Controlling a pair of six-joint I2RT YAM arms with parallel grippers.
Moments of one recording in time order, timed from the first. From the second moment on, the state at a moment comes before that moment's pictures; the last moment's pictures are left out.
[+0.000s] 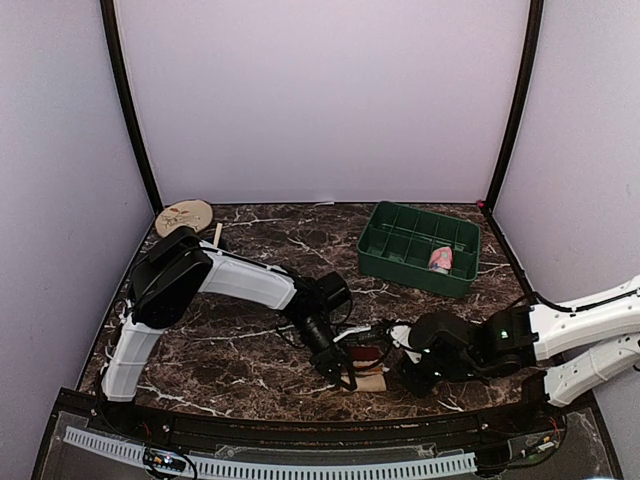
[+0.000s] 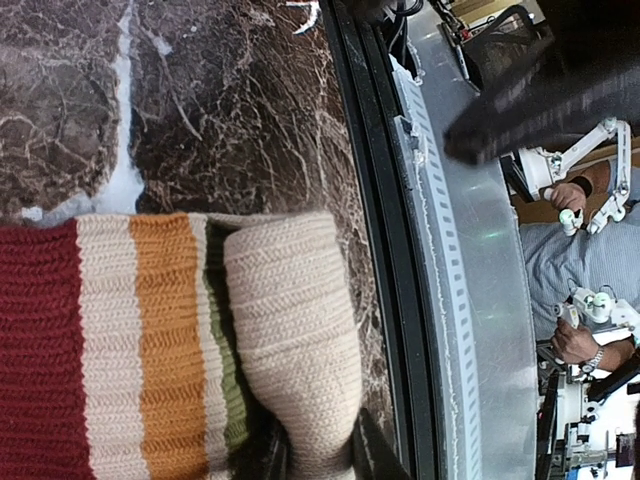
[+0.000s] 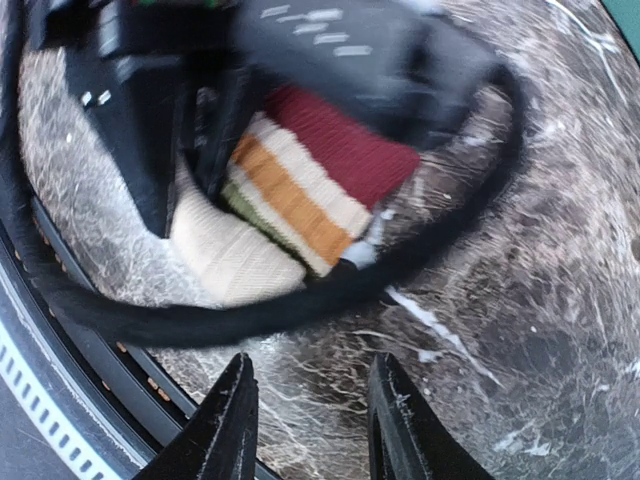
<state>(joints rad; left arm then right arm) -0.98 2.28 1.53 -0.61 1.02 0.33 1.29 1.14 0.60 -0.43 0.24 0.44</state>
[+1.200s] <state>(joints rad) -0.95 2.33 1.54 -0.64 1.13 0.31 1.37 1.55 0.79 -0.40 0.29 0.03</state>
